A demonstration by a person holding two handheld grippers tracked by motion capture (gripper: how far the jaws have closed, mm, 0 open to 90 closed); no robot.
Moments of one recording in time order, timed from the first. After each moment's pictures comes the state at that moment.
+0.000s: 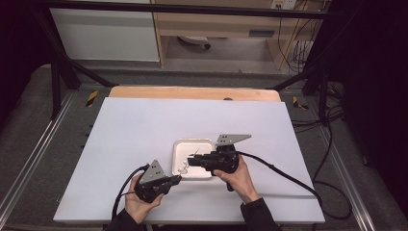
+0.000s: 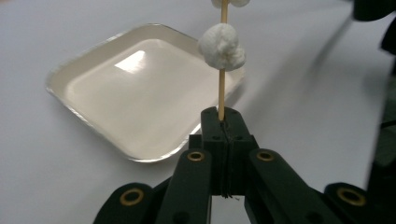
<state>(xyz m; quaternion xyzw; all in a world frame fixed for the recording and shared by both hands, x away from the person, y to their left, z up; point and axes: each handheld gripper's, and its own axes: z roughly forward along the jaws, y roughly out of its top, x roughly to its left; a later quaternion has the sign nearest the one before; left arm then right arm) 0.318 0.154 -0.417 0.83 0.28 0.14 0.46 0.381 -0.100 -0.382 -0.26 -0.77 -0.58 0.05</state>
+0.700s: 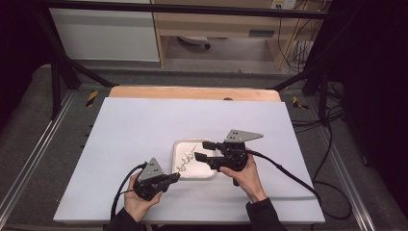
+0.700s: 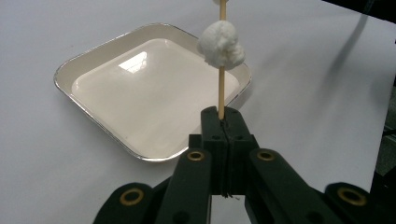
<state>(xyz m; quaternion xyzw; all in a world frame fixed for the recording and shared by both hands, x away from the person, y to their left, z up) 0.323 0.159 -0.418 0.82 0.30 0.12 0.47 0.380 -0.120 -0.364 -0.28 -0.76 -0.58 -0.04</state>
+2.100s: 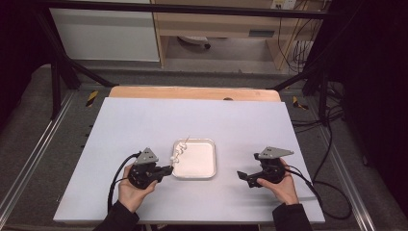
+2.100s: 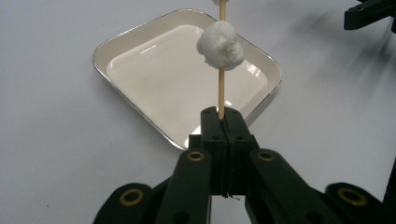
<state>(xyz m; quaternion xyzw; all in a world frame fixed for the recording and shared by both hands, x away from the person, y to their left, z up) 0.349 0.172 -0.403 0.83 0.35 0.09 0.43 0.370 -0.233 -0.431 -0.36 -0.81 -0.44 -0.13</state>
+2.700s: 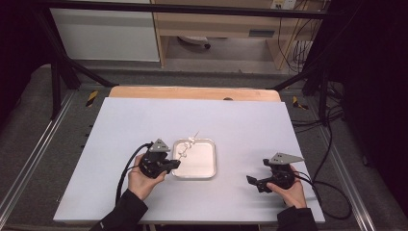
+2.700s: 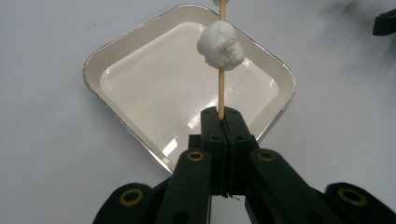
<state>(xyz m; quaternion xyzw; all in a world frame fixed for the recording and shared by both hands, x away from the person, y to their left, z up) 0.378 0.143 -0.397 0.85 0.36 0.07 0.38 0.359 -0.263 -0.446 -0.39 -0.80 -0.43 -0.13</state>
